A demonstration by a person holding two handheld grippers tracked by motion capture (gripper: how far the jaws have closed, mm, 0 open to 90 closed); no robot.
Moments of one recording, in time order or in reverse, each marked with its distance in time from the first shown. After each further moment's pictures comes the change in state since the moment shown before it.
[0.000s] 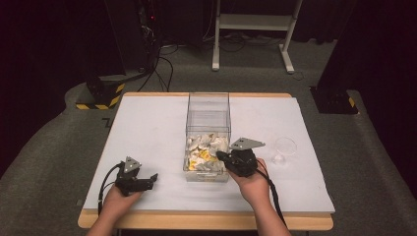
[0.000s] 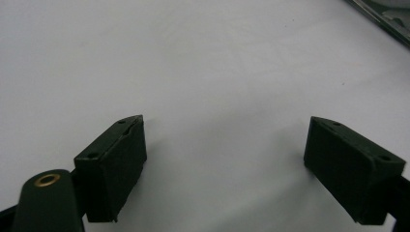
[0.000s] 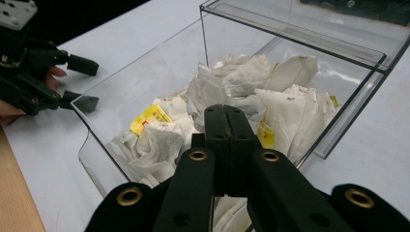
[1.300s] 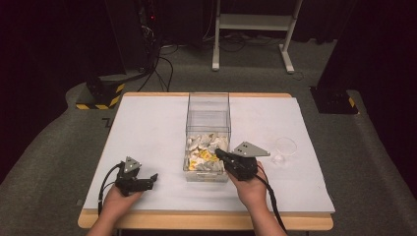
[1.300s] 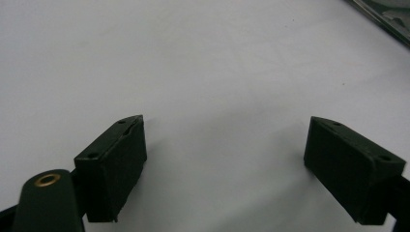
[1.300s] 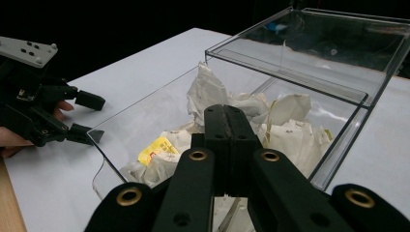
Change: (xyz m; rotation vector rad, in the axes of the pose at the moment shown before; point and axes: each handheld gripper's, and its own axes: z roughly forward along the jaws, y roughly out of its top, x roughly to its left) left arm 0.000 0.000 0.000 0.000 0.001 0.001; right arm 0.010 -0.008 -0.007 -0.181 -0.020 -0.020
